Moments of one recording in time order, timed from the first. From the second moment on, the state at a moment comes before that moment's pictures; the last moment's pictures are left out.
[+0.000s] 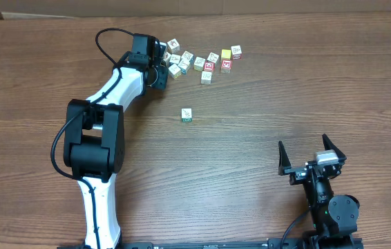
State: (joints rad) left arm -0.18 2.26 1.61 -0.39 0.02 0.05; right arm 0.11 0.01 0.02 -0.03 -0.02 -0.11
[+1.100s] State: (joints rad) left arm -0.18 2.26 1.61 -0.38 0.02 0.02; right arm 0.11 0.01 0.02 -0.03 -0.02 -0.11
